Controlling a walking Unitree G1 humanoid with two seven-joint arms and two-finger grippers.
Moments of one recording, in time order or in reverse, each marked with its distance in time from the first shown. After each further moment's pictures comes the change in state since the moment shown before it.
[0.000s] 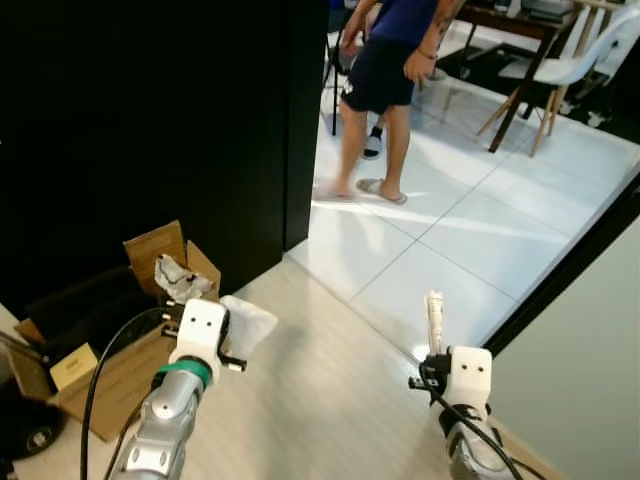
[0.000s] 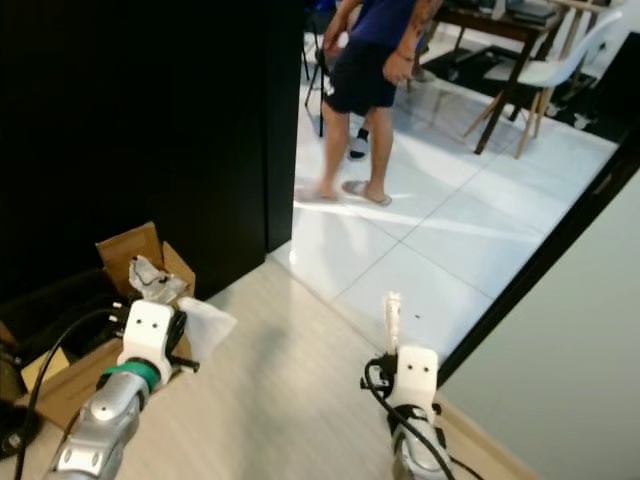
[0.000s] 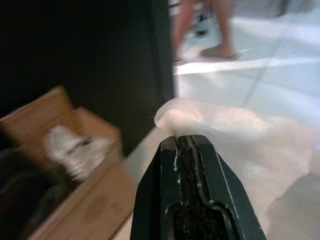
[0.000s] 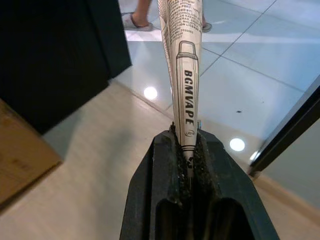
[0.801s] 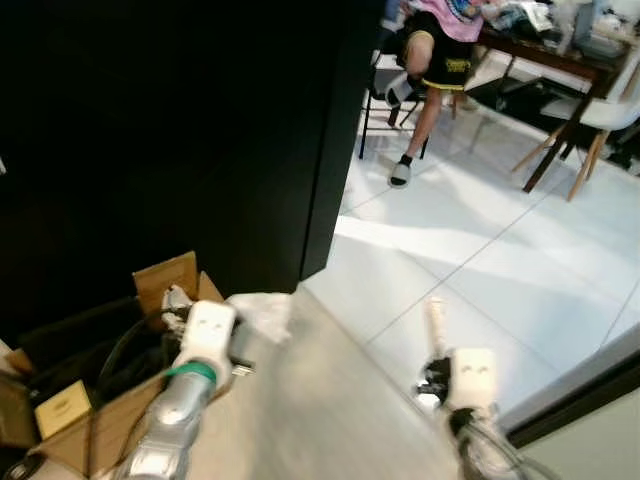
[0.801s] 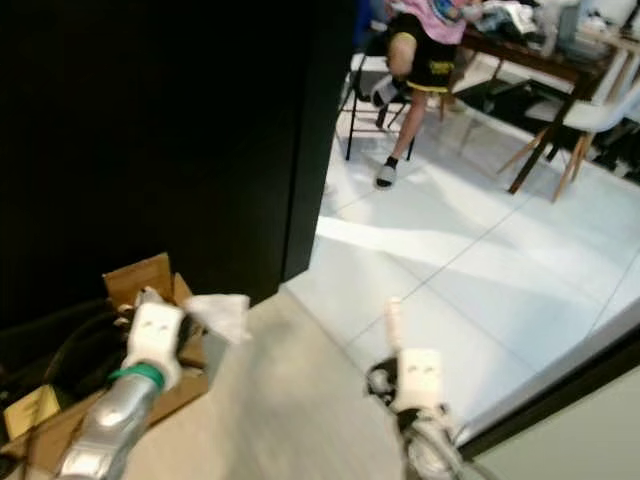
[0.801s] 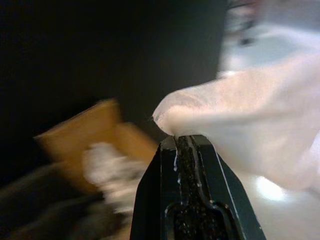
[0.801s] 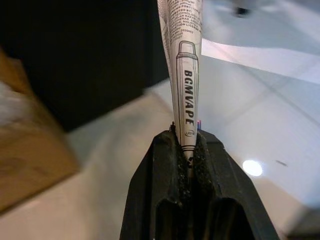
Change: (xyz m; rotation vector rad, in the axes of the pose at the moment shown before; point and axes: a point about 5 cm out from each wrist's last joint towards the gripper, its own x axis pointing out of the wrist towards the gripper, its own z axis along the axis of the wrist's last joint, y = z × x) left arm -0.004 0.022 -0.003 0.021 0.007 0.082; right arm 0.007 0.021 0.007 -0.075 0.013 0.154
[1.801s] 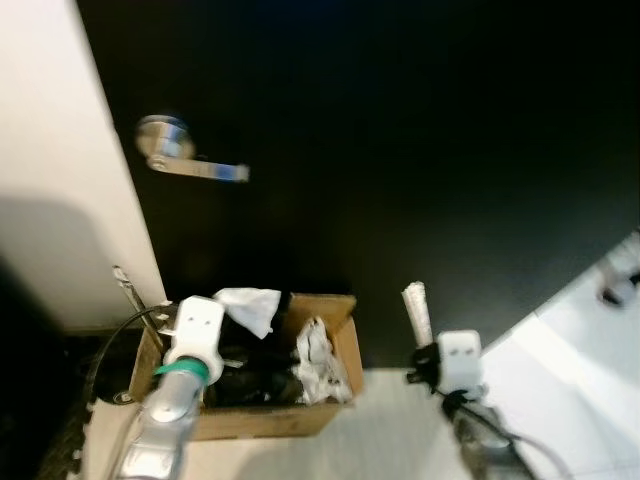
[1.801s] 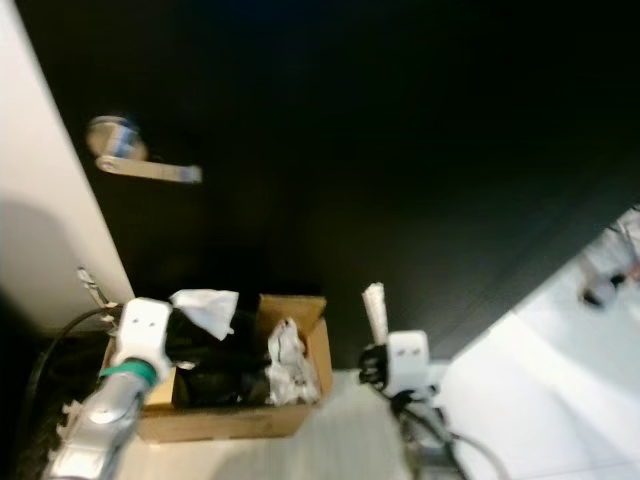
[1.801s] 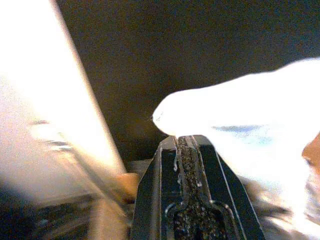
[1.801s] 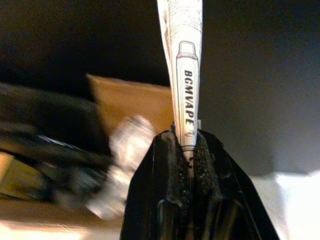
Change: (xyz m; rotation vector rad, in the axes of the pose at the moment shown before) left arm -0.003 0.007 0.010 0.009 -0.030 0.049; right arm 0.011 0.005 0.013 -0.025 -0.003 0.067
